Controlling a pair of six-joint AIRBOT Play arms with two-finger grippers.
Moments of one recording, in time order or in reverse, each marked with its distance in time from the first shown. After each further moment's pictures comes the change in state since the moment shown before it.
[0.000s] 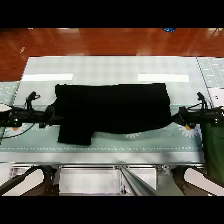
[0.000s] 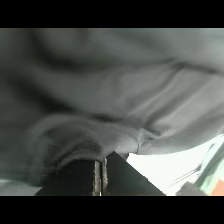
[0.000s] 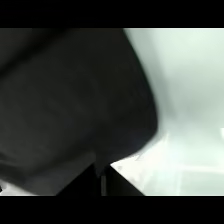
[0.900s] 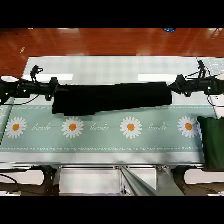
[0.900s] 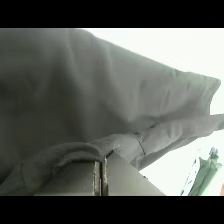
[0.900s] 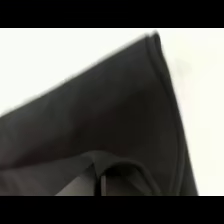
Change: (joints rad) left arm -0.106 -0.413 0.481 -0.129 0.101 -0.029; right arm 0.166 -0.352 0.498 0.129 -0.186 0.055
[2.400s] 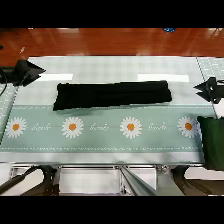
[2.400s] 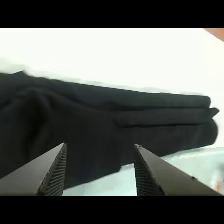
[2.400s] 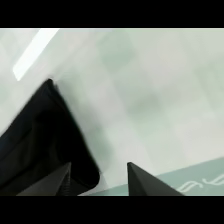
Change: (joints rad) left arm 0.103 0.424 -0.003 0.095 -0.031 0.081; right arm -0.333 0.054 -0.006 -0.053 0.108 0.035
